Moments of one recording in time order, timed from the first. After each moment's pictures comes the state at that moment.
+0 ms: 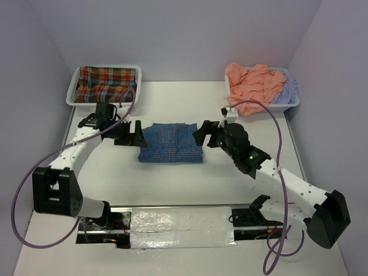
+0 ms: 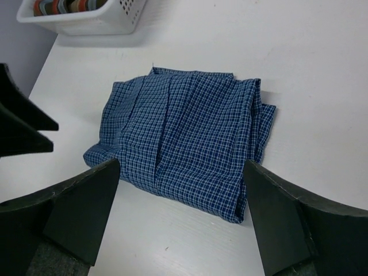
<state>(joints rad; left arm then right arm) -0.07 1.35 1.04 -0.72 0.53 -0.02 0.66 1.00 0.71 0.00 0.18 0.51</state>
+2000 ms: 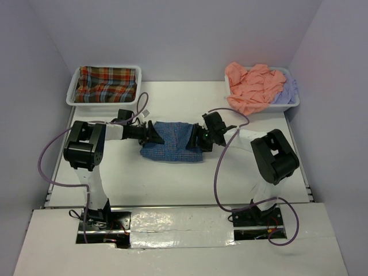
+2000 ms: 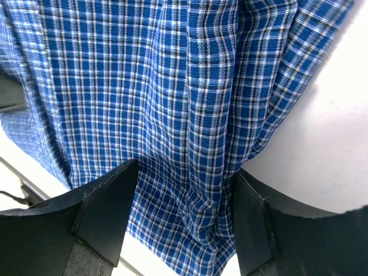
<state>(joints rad) -0.12 1.96 1.02 -0.02 0.95 -0.49 0.48 1.76 0.95 -0.11 -0.31 0.66</state>
